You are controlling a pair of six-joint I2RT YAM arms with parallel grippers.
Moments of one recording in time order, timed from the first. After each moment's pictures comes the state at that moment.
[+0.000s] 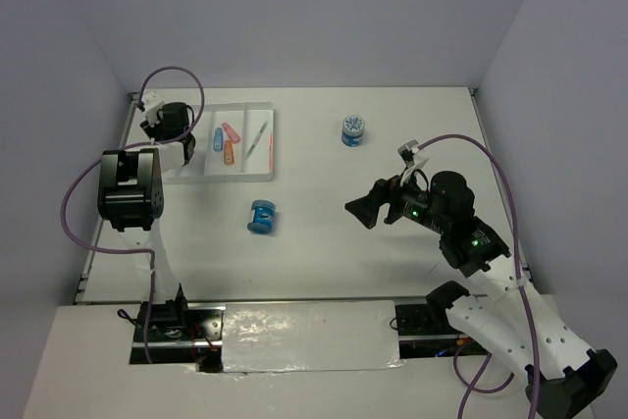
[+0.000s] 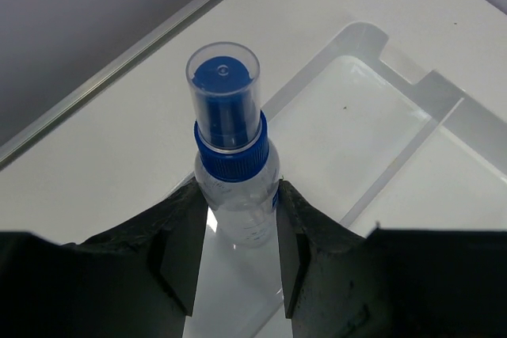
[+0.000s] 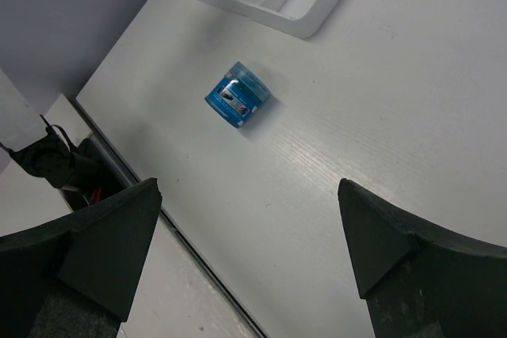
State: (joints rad) left arm 0.08 2.04 1.24 0.31 -0.69 -0.38; right arm 0.48 0.68 0.70 -0.28 -0.36 0.38
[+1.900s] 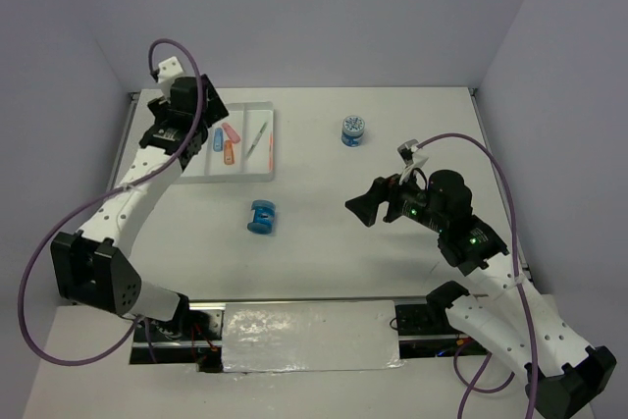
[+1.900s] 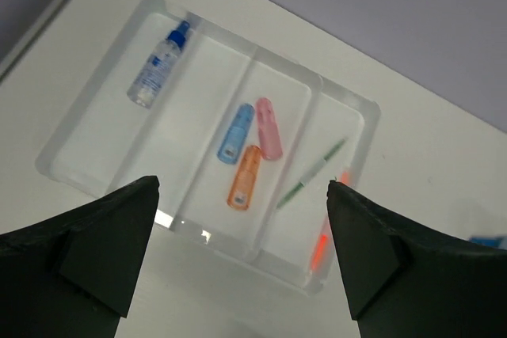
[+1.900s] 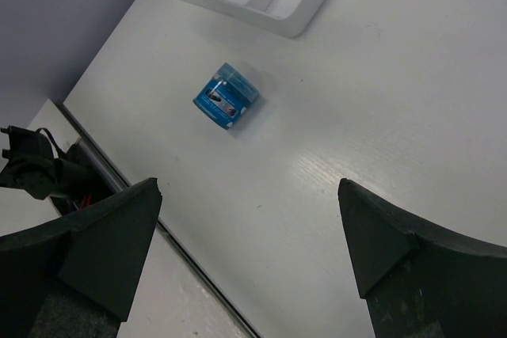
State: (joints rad) left arm -0.21 1.44 1.35 -0.38 -0.56 -0.53; right arm 0.48 0.69 0.70 -0.28 -0.32 0.38
